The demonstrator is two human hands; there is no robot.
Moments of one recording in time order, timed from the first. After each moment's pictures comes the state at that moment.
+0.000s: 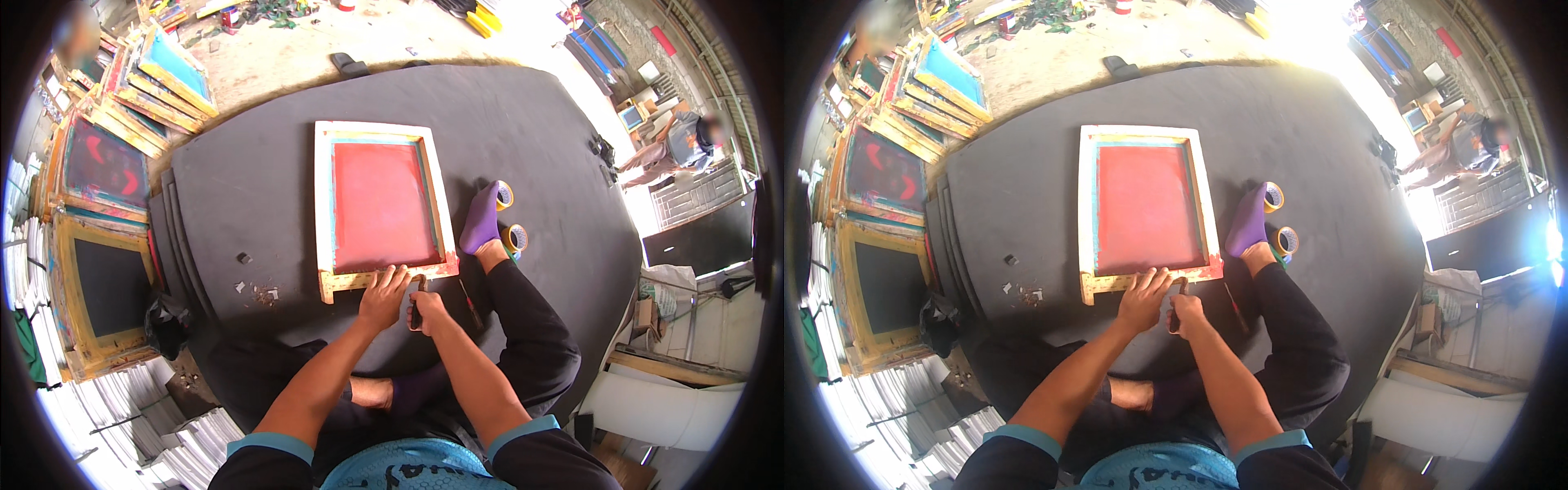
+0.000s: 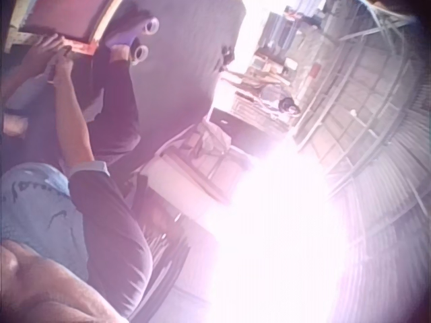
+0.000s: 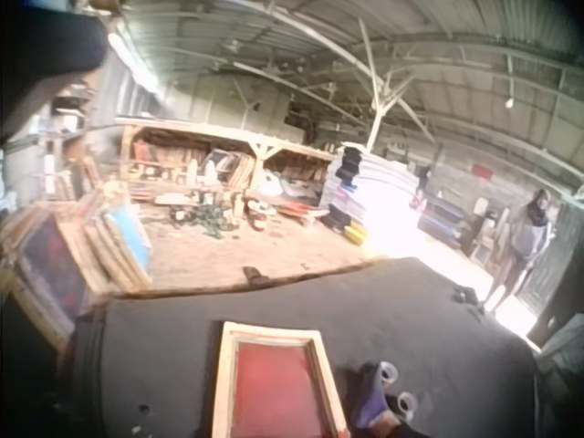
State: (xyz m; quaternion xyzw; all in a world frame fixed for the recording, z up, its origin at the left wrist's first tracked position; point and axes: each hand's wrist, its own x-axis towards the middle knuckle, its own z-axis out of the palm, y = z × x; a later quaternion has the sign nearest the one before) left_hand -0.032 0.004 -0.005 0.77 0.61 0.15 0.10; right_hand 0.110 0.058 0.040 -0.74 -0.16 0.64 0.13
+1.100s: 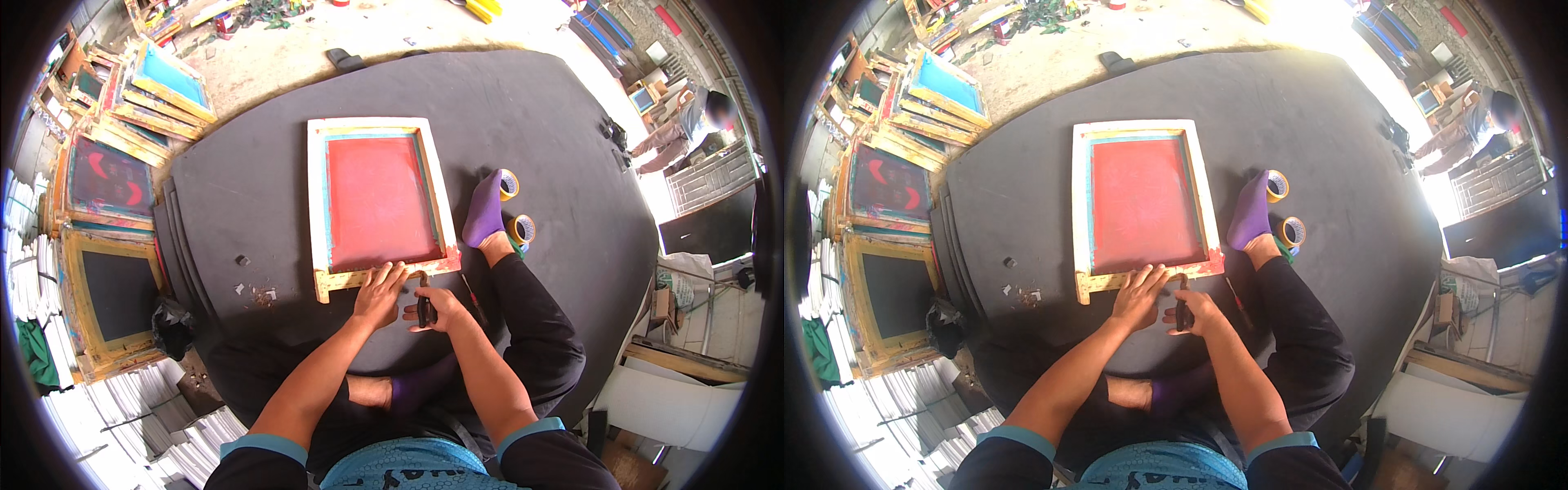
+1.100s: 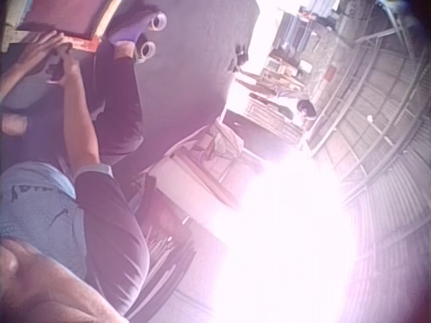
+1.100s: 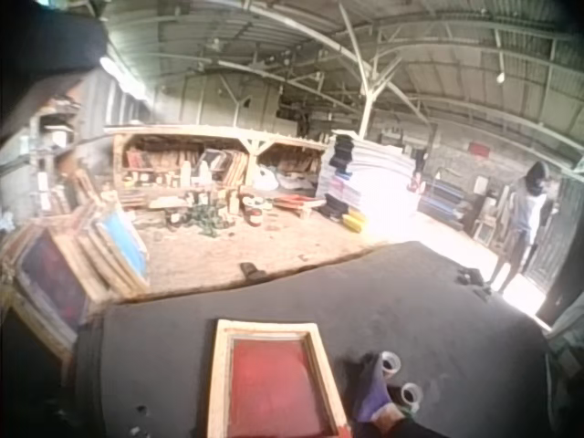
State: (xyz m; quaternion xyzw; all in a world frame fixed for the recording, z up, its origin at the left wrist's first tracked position) left_hand -0.035 0.007 0.004 0.76 0.61 0.19 0.14; right_hand 0.143 0.078 0.069 -0.65 -0.16 0.74 0.05
